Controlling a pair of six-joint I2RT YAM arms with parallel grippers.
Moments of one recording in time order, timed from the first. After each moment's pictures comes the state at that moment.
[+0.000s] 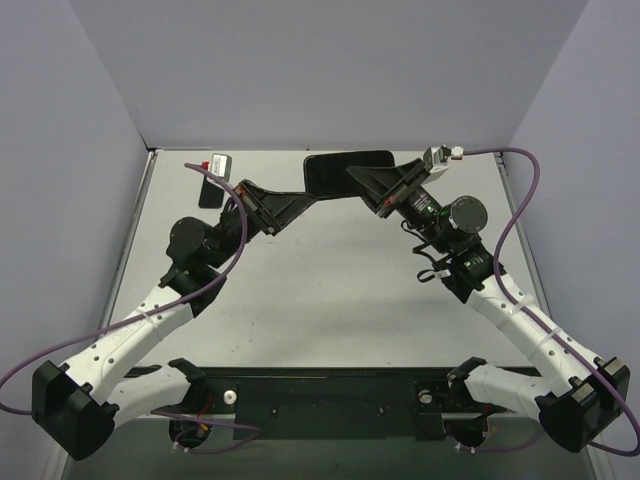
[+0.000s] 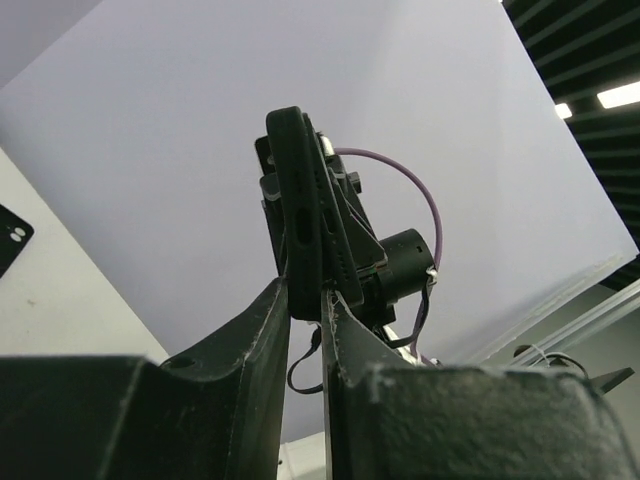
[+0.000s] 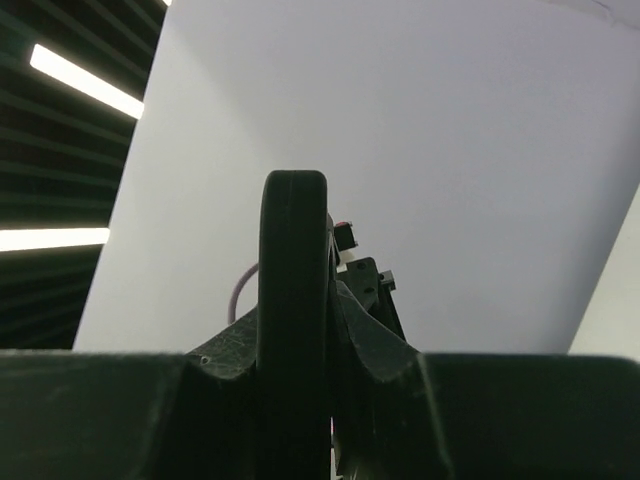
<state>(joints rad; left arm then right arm) -0.62 1.07 0.87 0.63 0.31 -1.21 0.57 1.08 0.95 0.48 -0.22 1.49</state>
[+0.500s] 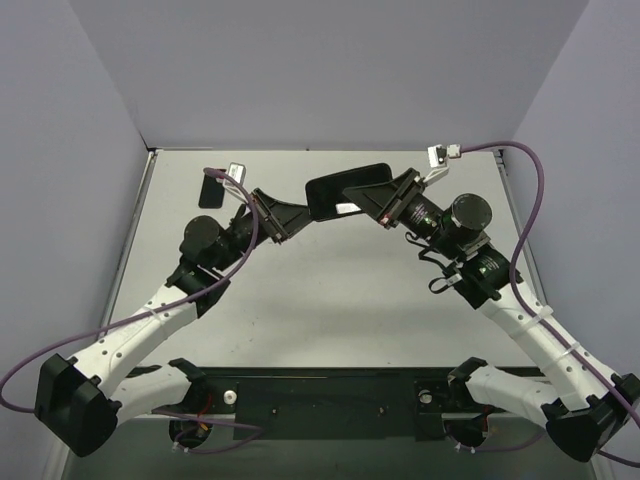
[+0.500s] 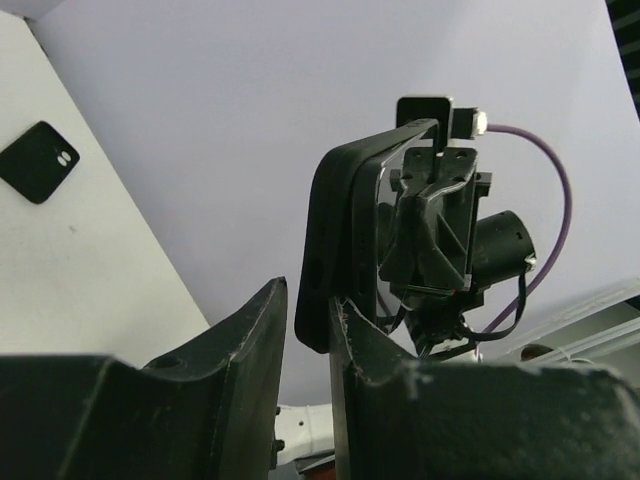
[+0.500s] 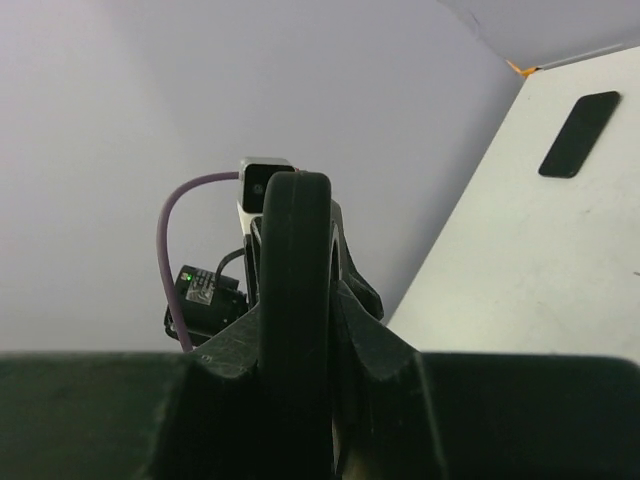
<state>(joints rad) -0.60 1.07 0.82 0.53 0.32 -1.24 0.60 1.03 1.02 0.19 -0.26 1.06</state>
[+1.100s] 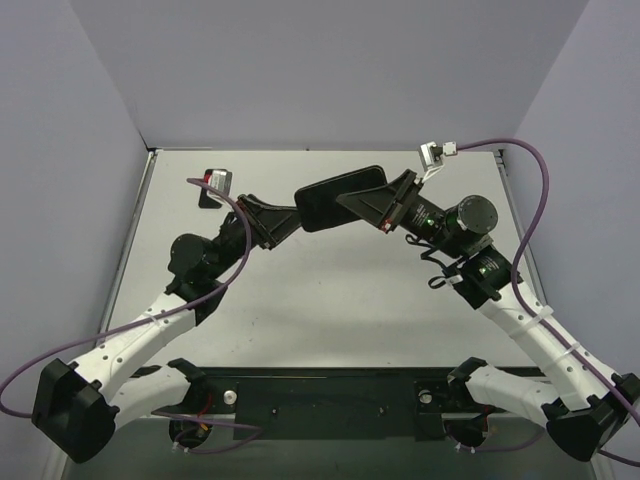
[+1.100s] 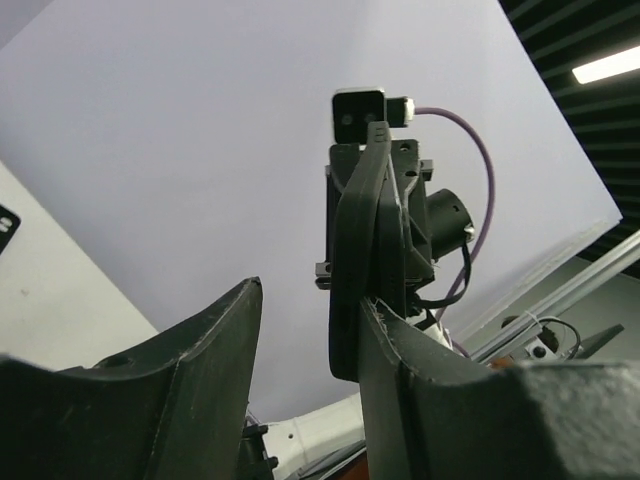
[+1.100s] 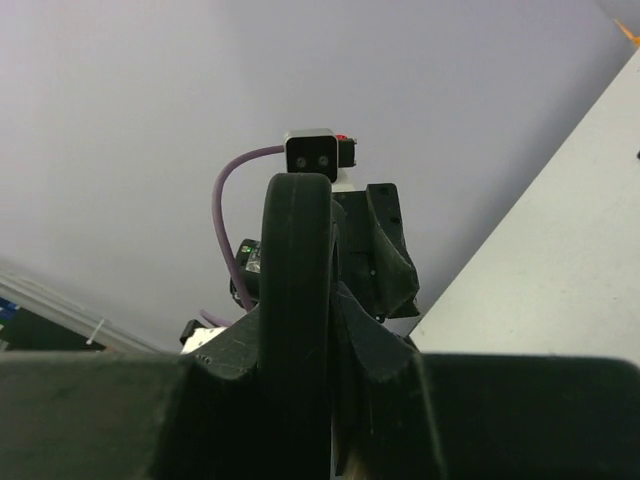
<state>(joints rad) -0.59 1.02 0.71 0.76 0.36 -1.24 0.61 1.01 1.04 0.22 -0.41 1.05</state>
